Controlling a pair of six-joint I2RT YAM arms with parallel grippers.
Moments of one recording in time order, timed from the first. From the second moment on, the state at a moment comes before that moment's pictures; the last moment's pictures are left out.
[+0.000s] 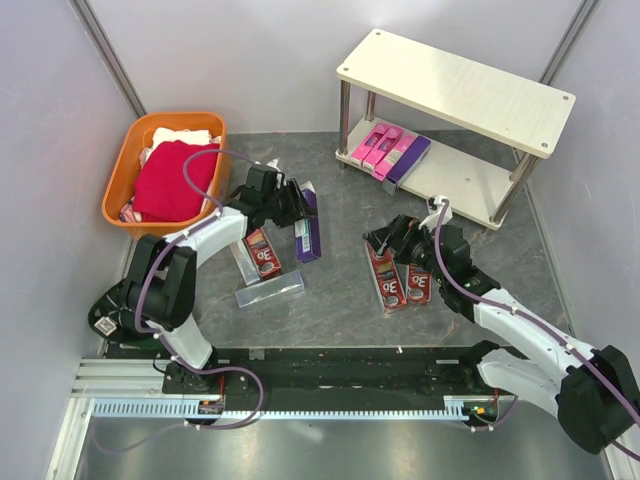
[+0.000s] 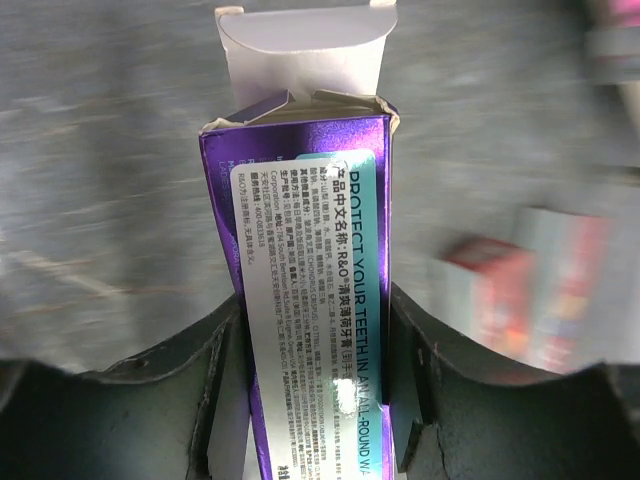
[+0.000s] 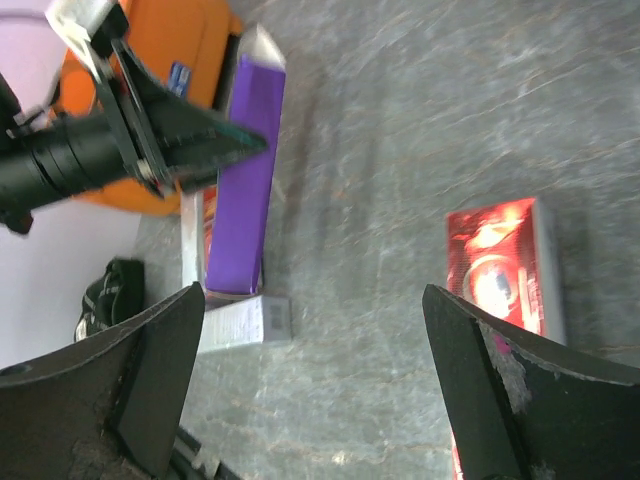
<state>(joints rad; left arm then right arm) -0.39 1.72 1.12 -0.15 0.21 -0.66 0.51 1.00 0.52 0.19 -0.05 0.77</state>
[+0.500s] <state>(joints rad) -0.40 1.66 1.04 0.06 0.39 -0.85 0.82 1.21 0.59 0.29 0.08 0.78</state>
